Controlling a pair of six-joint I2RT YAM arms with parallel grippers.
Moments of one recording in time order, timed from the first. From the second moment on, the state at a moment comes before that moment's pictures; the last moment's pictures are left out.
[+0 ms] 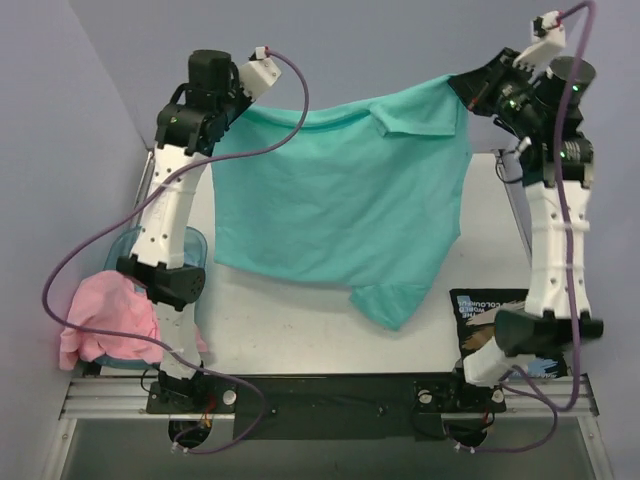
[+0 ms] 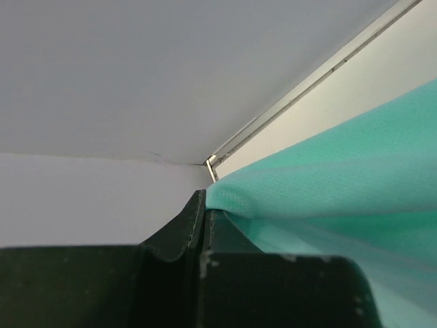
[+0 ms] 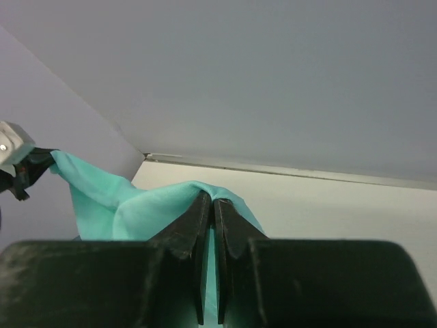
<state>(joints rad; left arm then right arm) -0.34 1.92 2.59 -1.04 -0.27 0.71 -0.03 1.44 1.98 -0.50 -0.44 0.41</state>
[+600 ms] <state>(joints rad) -0.25 2.13 2.71 -0.68 -0.24 0.68 -0.09 1.87 2.23 -0.29 -0.48 0.68</state>
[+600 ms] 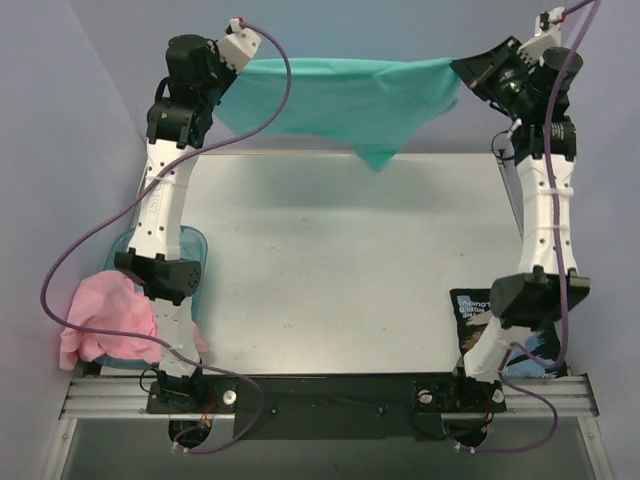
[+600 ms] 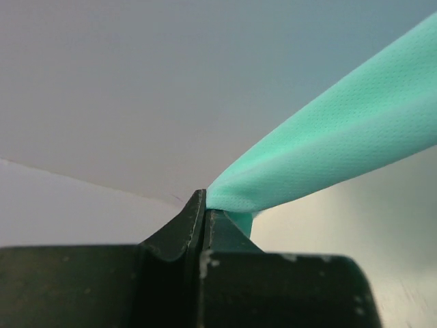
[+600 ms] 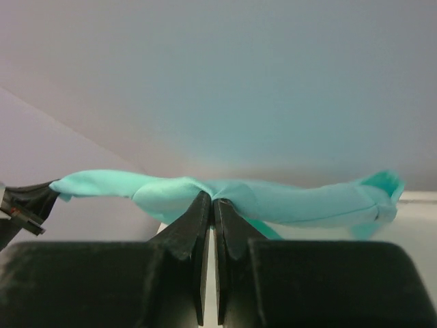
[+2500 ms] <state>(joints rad) -0.35 1.44 0.79 -0.89 -0.05 0.93 0.28 1.30 0.64 -0.88 -0.11 0.58</state>
